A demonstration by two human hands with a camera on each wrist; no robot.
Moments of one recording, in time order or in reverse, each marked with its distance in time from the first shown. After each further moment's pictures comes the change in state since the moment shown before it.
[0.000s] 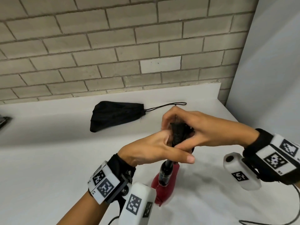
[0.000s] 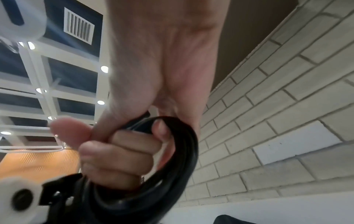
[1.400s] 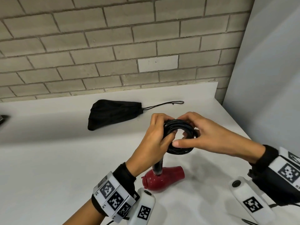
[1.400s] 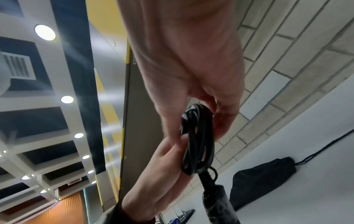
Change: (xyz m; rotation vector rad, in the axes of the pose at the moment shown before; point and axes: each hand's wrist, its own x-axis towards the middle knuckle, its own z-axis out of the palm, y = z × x) left_hand 0.019 -0.038 0.012 0.551 0.698 0.240; right_hand -0.029 0.026 0.020 0.134 0.278 0.477
